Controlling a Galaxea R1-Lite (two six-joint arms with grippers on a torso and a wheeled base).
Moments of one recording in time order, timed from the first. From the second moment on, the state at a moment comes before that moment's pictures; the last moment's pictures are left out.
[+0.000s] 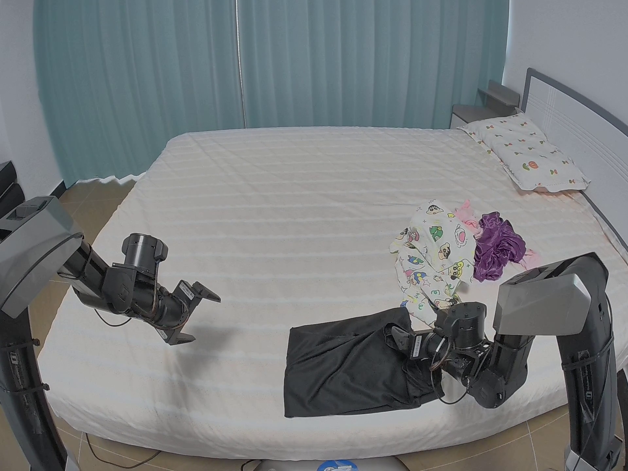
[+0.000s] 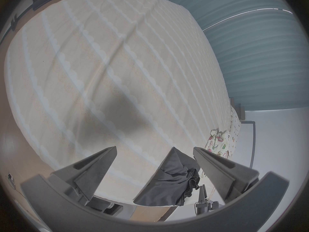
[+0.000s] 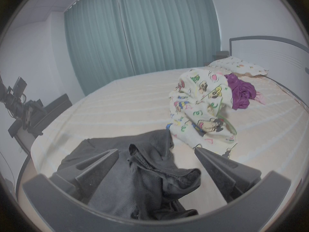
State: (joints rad) left arm -0.08 2.17 -1.02 -0.23 -0.32 -0.99; right arm 0.43 2.48 -0.65 -1.37 -0.19 0.24
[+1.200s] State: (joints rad) left arm -0.08 2.17 -1.02 -0.23 -0.32 -1.00; right arm 0.16 2.48 -0.87 -1.03 -0.10 0.21
